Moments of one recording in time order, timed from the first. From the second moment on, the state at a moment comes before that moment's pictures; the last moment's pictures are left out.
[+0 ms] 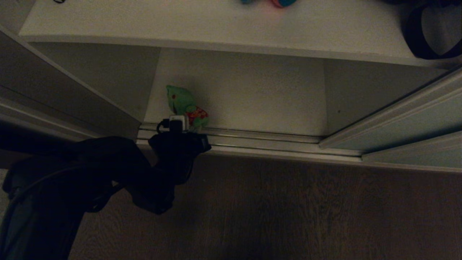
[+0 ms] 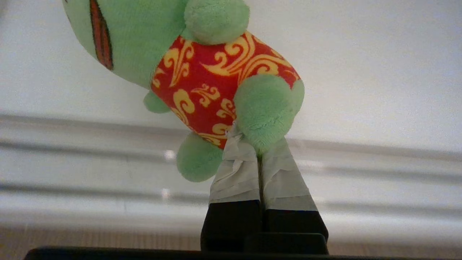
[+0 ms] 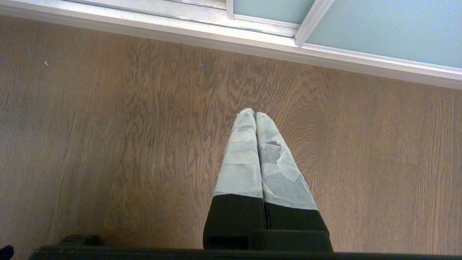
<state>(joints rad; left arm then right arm) -0.37 2.34 -1.10 -1.52 0.22 0.00 0.00 0.00 0.00 0.02 0.00 -0.01</state>
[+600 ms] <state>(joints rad) -0.31 2.58 -1.53 -1.52 0.29 0.04 0.00 0.00 0.00 0.02 0.00 -0.01</state>
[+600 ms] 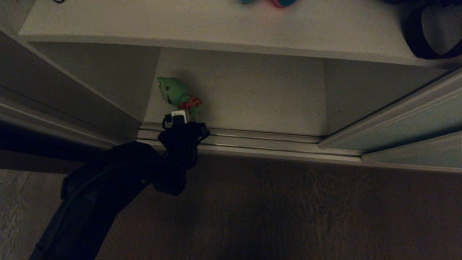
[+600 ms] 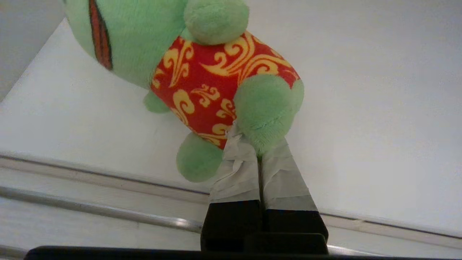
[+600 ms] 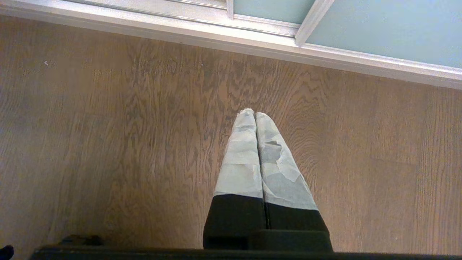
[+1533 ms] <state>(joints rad) -0.30 2.64 -1.68 -1.49 0.29 0.03 0.00 0.00 0.00 0.02 0.00 -0.01</state>
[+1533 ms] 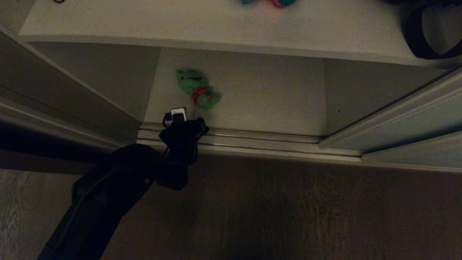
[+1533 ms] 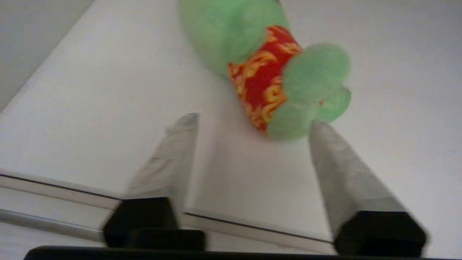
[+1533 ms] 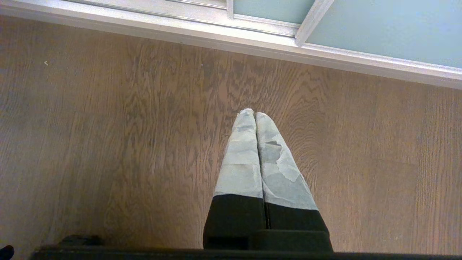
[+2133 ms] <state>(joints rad) -0.34 2.27 -1.10 -1.50 0.31 0.00 0.00 0.00 0.00 0.02 0.00 -0.01</state>
